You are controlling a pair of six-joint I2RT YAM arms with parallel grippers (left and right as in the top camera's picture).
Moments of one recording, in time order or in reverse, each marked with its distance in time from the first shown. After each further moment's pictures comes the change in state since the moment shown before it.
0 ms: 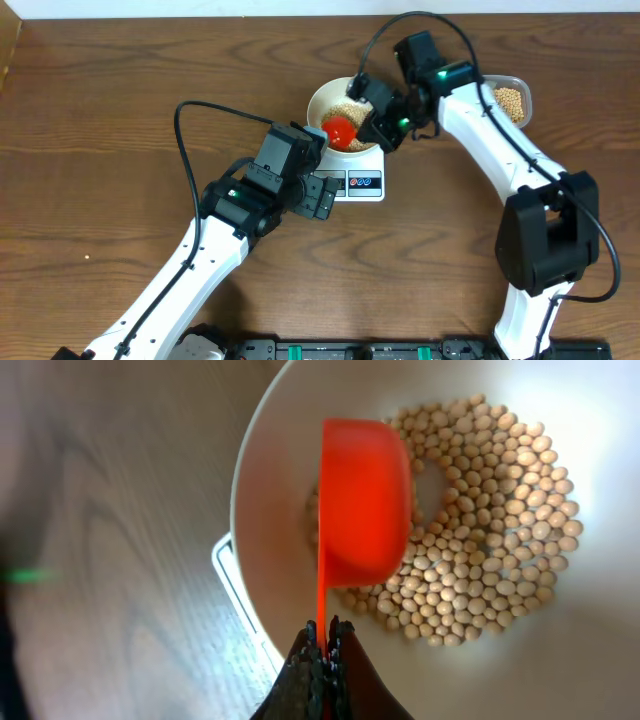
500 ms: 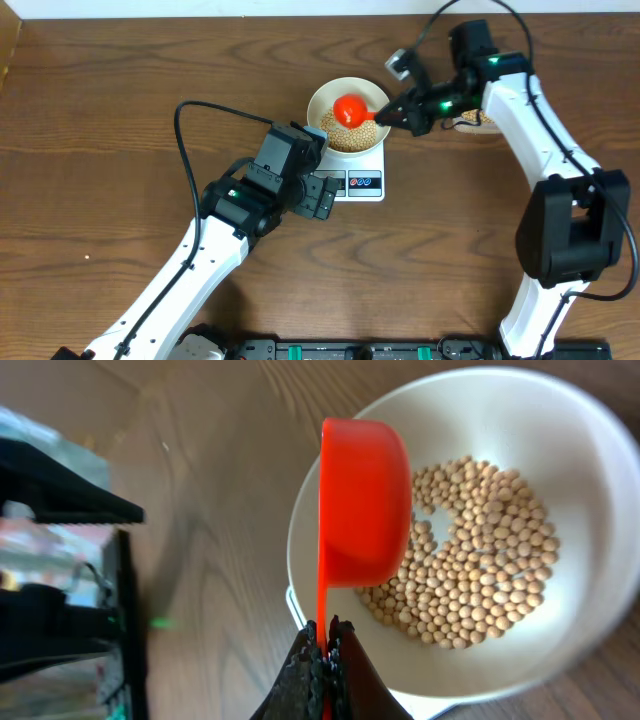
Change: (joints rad) left arm 0.000 0.000 0.000 0.000 0.000 0.000; right arm -0.186 0.000 0.000 -0.010 -0.388 0.013
